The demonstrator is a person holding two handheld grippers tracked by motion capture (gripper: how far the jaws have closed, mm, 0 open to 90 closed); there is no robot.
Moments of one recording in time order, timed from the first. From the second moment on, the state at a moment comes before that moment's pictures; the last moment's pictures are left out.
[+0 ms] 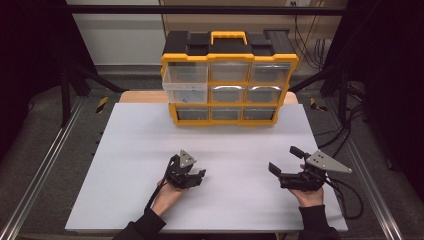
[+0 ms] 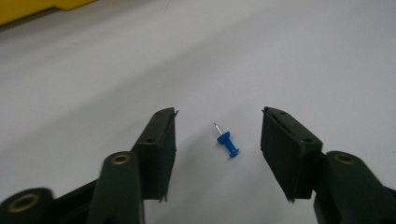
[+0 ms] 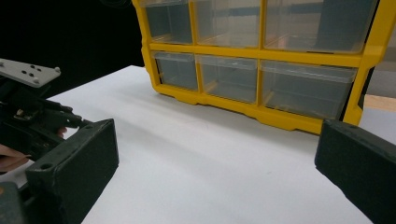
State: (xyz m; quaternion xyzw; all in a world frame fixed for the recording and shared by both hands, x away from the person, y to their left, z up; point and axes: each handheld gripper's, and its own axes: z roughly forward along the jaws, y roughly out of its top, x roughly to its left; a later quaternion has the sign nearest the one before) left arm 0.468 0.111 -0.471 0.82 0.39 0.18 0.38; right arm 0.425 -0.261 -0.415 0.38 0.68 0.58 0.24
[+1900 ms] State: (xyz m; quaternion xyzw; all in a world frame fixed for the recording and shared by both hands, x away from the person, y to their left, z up) left arm 0.454 0.128 -0.419 0.80 0.37 0.18 0.43; right arm 0.425 -0.260 -0.415 0.38 0.68 0.58 0.24
